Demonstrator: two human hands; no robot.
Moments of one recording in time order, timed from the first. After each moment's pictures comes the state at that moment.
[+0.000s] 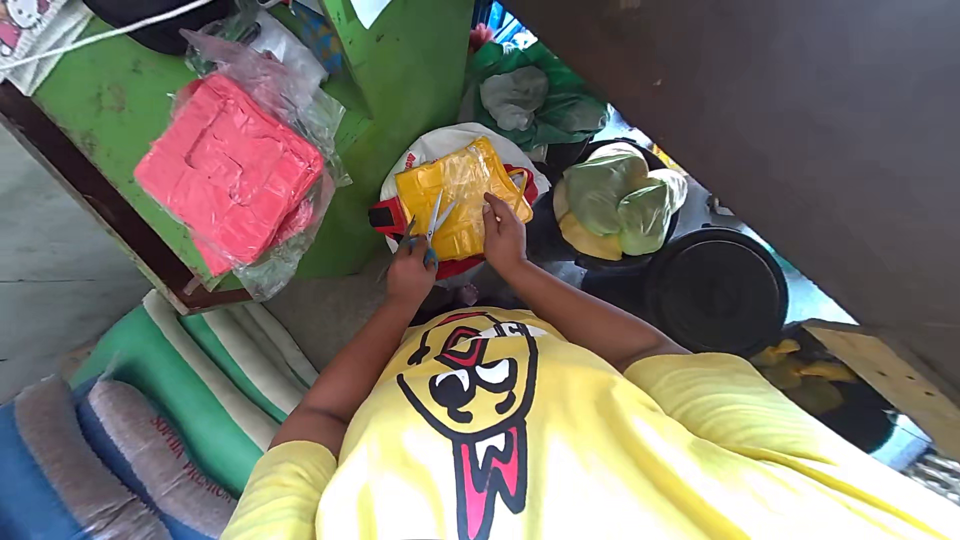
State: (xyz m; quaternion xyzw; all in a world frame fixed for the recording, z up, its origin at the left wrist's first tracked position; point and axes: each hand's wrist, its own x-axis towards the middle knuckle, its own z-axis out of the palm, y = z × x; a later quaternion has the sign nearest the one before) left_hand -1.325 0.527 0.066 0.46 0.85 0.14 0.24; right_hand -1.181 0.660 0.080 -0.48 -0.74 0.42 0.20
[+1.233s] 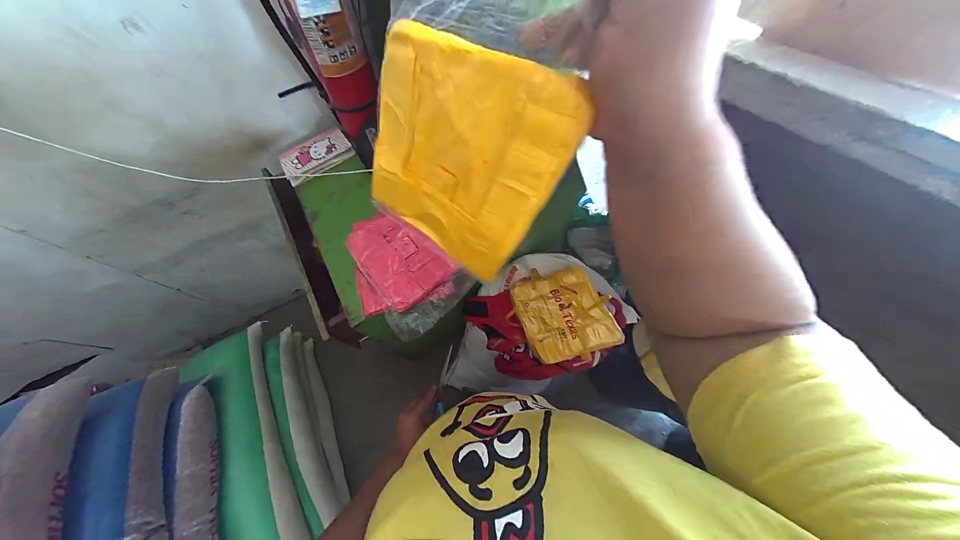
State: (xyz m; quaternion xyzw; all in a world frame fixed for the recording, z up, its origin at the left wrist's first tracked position) left_hand -1.396 0.289 0.024 0.36 0.82 0.34 0.28; right_hand -1.379 0.667 0.481 -0.10 -0.71 0.47 0.51
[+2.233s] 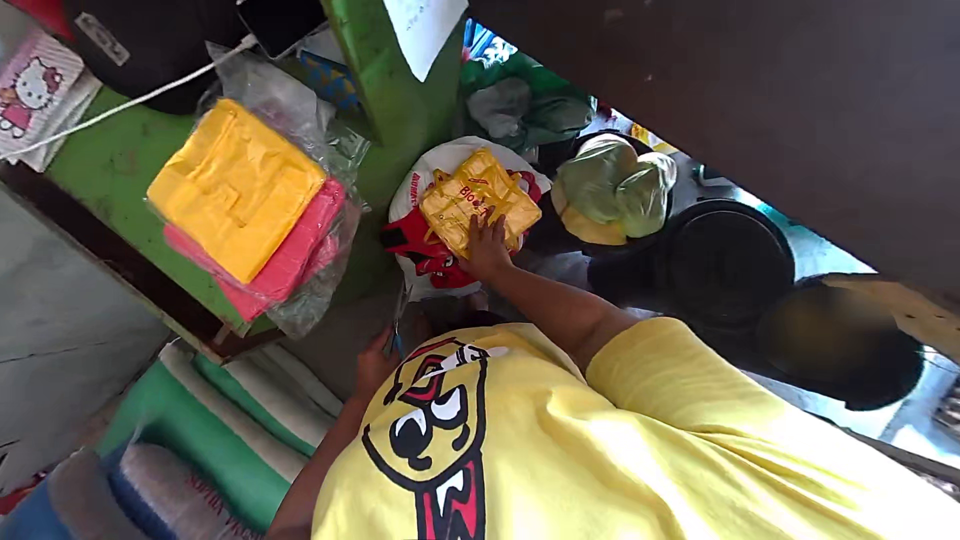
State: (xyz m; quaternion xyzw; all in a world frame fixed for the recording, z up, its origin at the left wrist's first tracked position) left_hand -1.406 0.350 0.039 0.42 0.82 0.16 0.35; right_hand -1.229 0.637 0.020 -0.52 -0.81 0.25 -0.12
